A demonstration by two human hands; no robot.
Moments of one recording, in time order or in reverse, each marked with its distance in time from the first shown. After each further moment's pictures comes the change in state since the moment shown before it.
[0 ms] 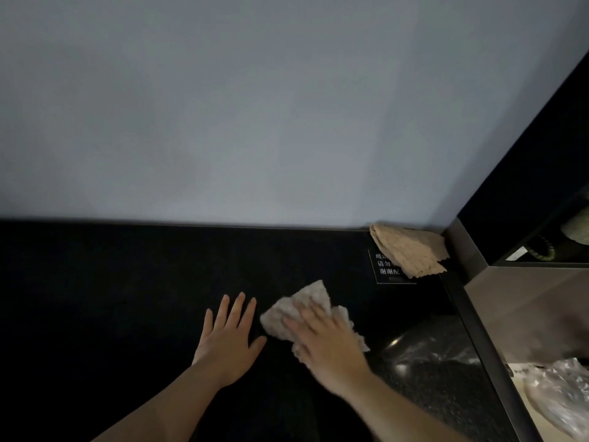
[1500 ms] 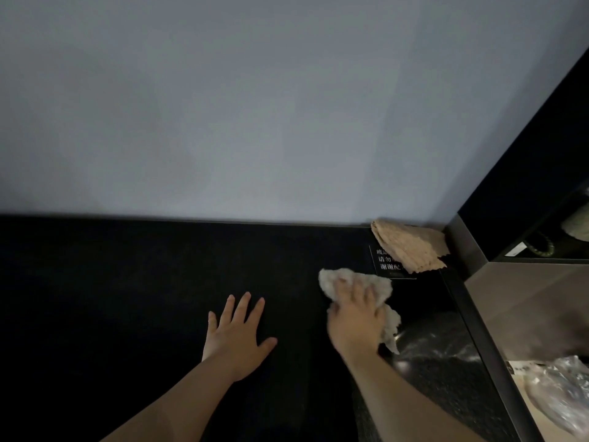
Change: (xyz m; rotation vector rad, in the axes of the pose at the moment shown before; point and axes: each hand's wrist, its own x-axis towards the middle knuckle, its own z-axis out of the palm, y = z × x) left_hand -0.011 0.011 -0.001 -0.019 -0.014 -0.032; right_hand 0.013 0.013 -0.011 0.093 -0.017 0.699
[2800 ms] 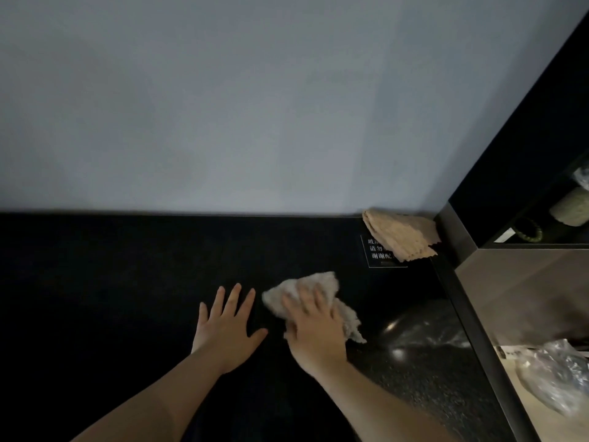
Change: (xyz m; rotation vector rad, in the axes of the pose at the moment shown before) left_hand 0.001 -0.002 0.004 0.030 0.016 0.010; right_hand -0.037 -0.021 0.012 0.009 -0.150 -0.335
